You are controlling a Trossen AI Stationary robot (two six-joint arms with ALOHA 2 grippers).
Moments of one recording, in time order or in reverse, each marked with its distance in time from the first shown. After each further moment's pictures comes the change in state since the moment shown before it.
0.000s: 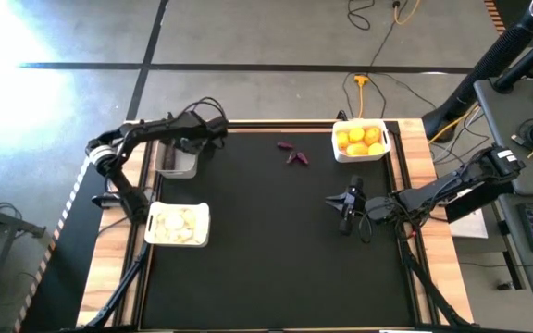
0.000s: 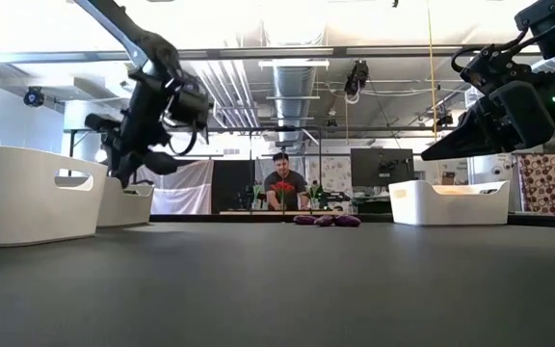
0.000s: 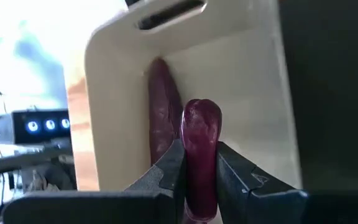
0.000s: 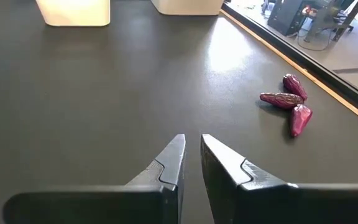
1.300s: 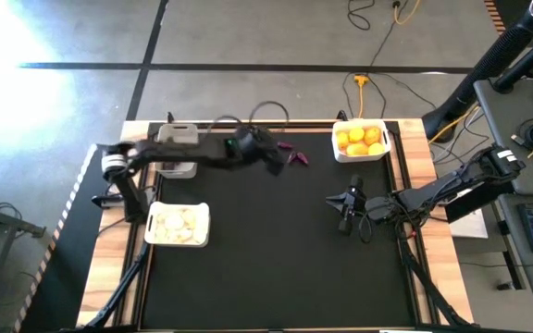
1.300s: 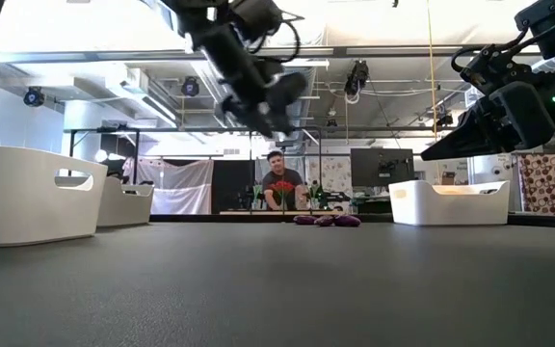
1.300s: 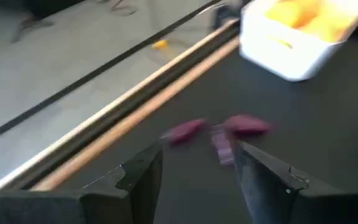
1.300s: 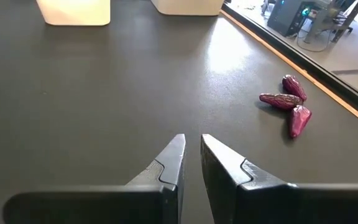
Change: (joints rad) left arm -0.418 0.076 0.198 0.861 0.126 0.404; right arm 0.000 0.000 0.000 0.000 0.000 -0.008
